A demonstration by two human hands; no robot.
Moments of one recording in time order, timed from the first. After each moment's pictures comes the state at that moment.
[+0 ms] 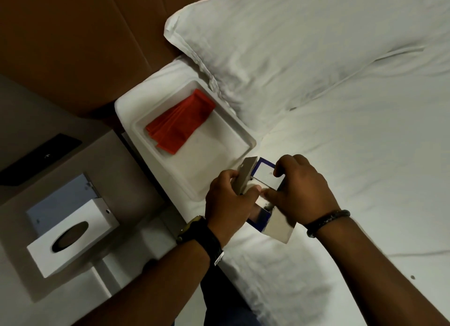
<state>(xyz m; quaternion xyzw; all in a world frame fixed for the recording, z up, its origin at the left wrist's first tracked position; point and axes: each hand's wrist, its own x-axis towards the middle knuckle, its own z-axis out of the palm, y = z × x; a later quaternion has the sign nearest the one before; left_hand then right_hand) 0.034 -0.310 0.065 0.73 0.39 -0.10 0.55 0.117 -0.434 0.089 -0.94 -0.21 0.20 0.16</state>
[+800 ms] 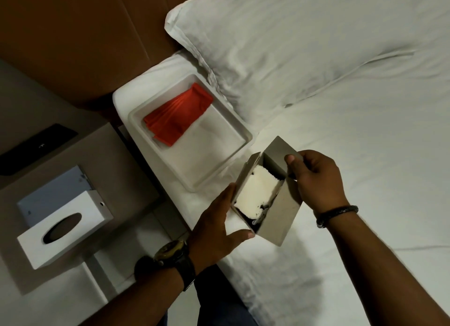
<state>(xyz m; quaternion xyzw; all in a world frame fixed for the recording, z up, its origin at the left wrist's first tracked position) -0.042 -0.312 0.042 0.78 0.19 -0.18 0.56 0.118 -0.459 0.087 -0.90 0.00 0.17 0.40</state>
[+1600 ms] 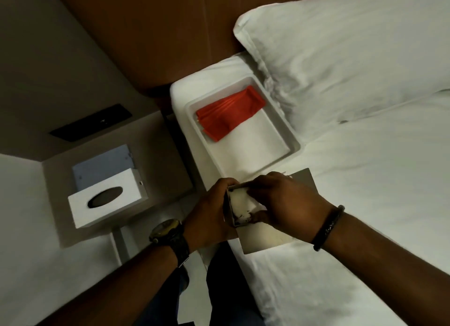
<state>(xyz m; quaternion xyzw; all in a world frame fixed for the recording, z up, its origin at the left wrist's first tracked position) -0.069 -0.239 0.044 0.73 0.25 -0.11 0.63 0.075 -0.371 0.097 -0.75 -0.61 0.23 0.08</state>
